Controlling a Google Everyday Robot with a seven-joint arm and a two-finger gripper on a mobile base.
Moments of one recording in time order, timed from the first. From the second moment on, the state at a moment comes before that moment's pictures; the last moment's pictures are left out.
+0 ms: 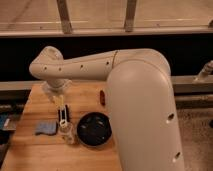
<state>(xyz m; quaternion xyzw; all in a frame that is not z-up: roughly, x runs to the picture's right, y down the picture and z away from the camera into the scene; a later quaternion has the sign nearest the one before) -0.207 0.039 0.741 -0.26 0.03 0.09 0.96</state>
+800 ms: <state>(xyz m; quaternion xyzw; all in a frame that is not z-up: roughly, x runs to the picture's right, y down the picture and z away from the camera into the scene) -0.207 0.039 0.740 -0.26 0.03 0.09 0.96</state>
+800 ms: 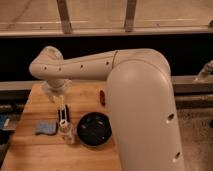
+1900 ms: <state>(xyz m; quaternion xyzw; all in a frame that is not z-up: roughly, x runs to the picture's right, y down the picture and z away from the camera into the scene) -0.151 0.070 0.733 -0.25 0.10 0.10 0.96</state>
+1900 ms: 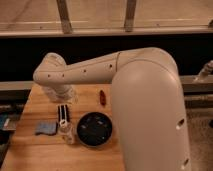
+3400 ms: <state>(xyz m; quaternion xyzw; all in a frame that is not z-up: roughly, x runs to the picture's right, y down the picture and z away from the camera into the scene) -0.173 0.212 0.671 -0.41 0.14 0.02 0.90</state>
